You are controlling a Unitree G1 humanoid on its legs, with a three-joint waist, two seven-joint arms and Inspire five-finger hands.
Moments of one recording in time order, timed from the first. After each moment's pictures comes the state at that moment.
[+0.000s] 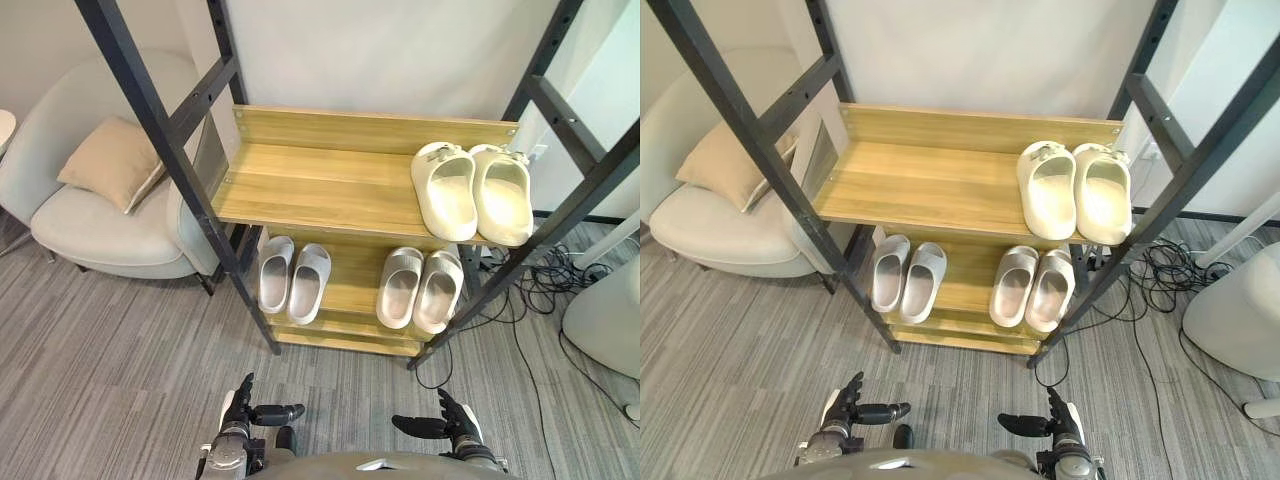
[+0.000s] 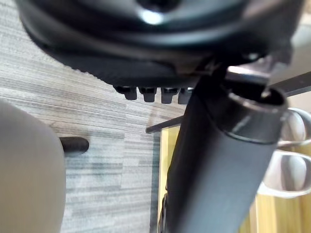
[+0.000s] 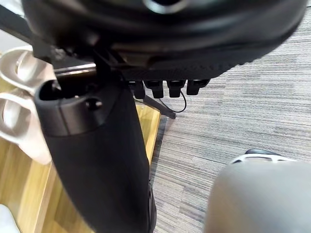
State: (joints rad) left arm 0.15 0.11 -0.06 0.86 -0.02 -0.10 0.14; right arm 0.15 -0.14 0.05 0.94 0.00 -0.12 -0.12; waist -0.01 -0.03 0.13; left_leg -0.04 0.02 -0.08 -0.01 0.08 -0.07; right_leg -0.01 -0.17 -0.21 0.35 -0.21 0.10
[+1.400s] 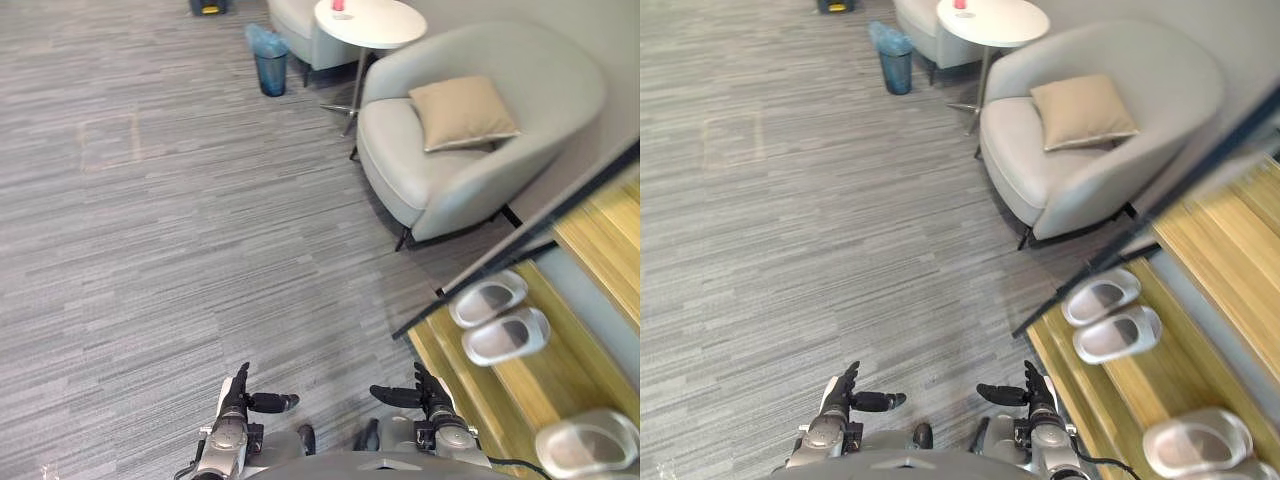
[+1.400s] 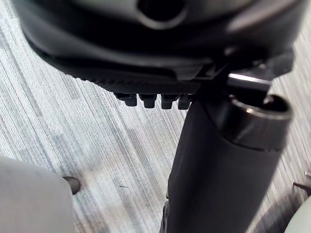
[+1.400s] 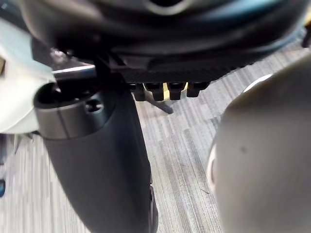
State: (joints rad) left arm 0.06 0.11 -0.05 0.97 0.01 -0.11 0.17; right arm 0.03 -0.05 0.03 0.94 0.00 -0.09 -0.12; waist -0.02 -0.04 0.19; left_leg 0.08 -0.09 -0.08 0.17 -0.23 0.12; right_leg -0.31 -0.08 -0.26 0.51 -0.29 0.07
